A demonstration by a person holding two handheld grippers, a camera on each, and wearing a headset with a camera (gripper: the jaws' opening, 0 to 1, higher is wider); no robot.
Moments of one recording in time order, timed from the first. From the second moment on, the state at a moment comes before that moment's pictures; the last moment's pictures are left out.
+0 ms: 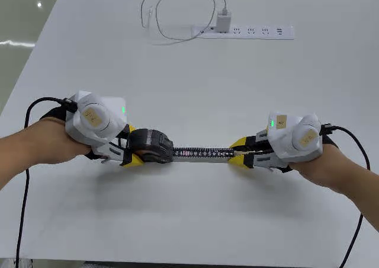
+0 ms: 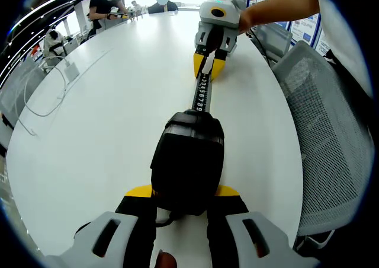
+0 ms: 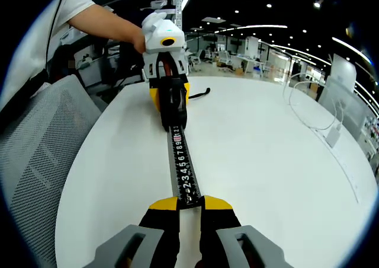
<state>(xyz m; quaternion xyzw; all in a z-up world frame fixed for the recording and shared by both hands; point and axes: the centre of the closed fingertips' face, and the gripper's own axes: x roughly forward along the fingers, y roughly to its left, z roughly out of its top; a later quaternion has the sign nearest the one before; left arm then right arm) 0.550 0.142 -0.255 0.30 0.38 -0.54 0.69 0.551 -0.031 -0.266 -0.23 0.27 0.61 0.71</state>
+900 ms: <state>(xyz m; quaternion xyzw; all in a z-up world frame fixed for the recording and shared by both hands) 0.550 0.142 -0.255 0.30 0.38 -0.54 0.69 0.552 -0.049 -0.266 -0.24 0.27 0.60 0.71</state>
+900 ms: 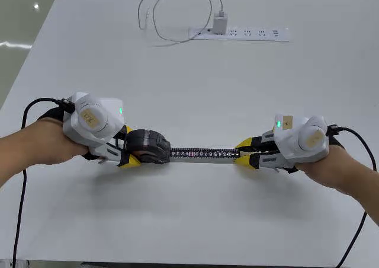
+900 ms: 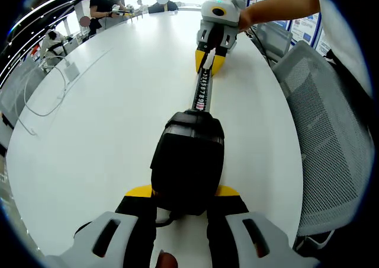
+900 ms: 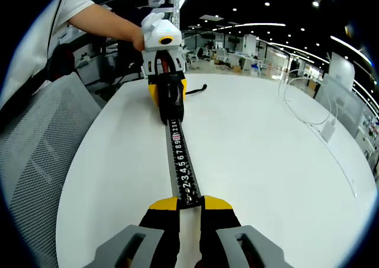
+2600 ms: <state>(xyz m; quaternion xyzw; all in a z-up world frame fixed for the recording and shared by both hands) 0.551 0.142 -0.254 0.30 0.38 -0.54 0.69 0.550 -0.092 -0.261 -0.26 0.29 0.58 0.71</state>
